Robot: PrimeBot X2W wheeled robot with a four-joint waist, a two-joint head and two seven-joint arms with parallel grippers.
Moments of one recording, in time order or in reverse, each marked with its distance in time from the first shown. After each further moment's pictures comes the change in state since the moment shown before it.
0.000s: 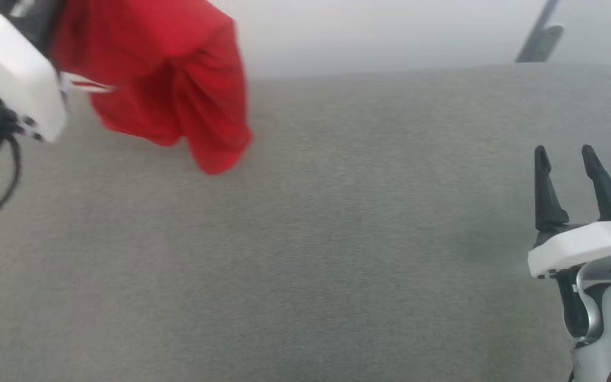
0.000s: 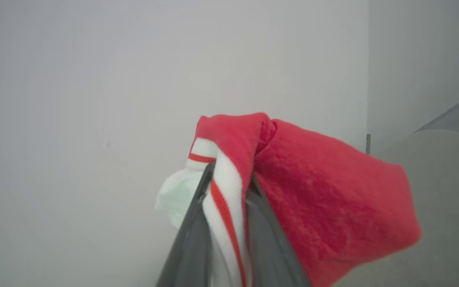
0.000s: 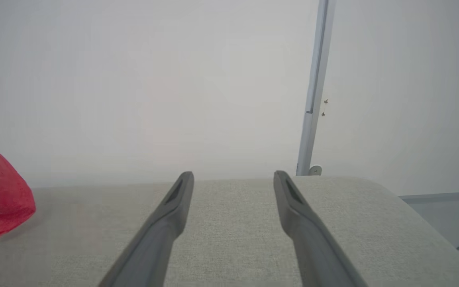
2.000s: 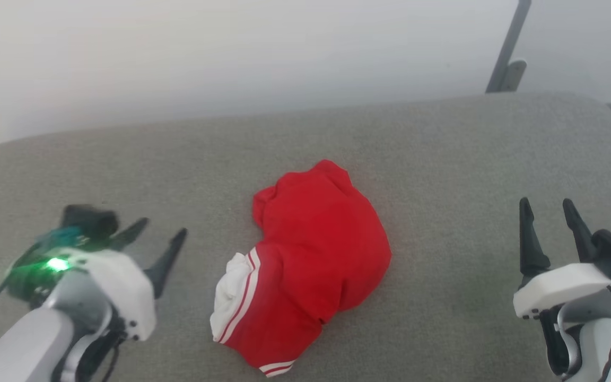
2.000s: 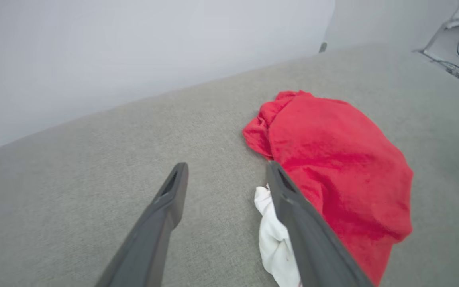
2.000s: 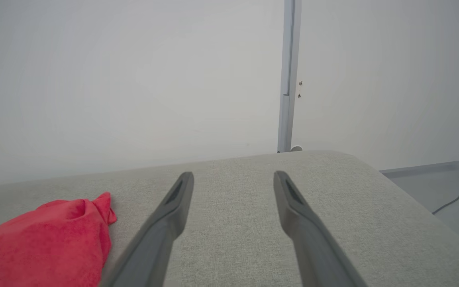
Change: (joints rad) left arm 0.554 -0.086 -0.160 0.130 -0.106 0.073 -0.223; right arm 0.064 0.037 -0.030 0.152 -0.033 0.000 -0.088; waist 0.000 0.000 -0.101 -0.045
